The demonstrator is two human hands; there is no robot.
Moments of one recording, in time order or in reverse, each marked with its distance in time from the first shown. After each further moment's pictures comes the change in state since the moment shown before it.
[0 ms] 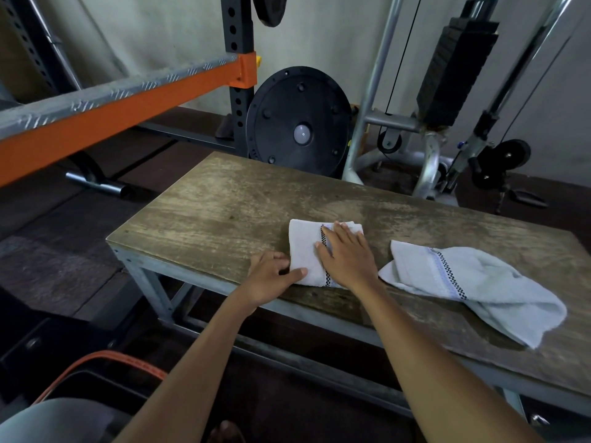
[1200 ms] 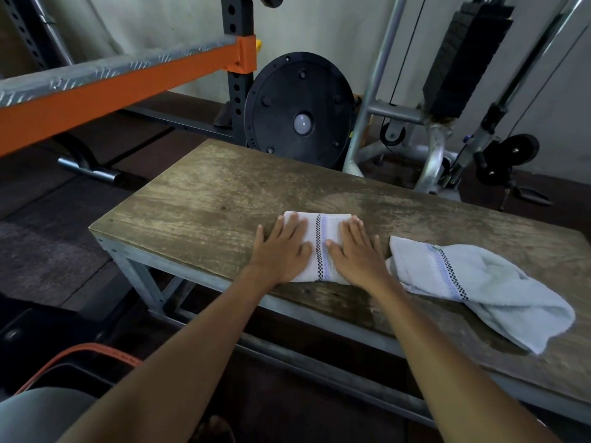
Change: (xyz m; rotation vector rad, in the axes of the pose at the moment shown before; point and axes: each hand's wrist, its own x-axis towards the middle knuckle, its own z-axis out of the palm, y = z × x) left_hand 0.051 0.016 0.026 0.667 0.025 0.136; right_hand -0.005 0.021 -0.014 0.115 -0.243 0.136
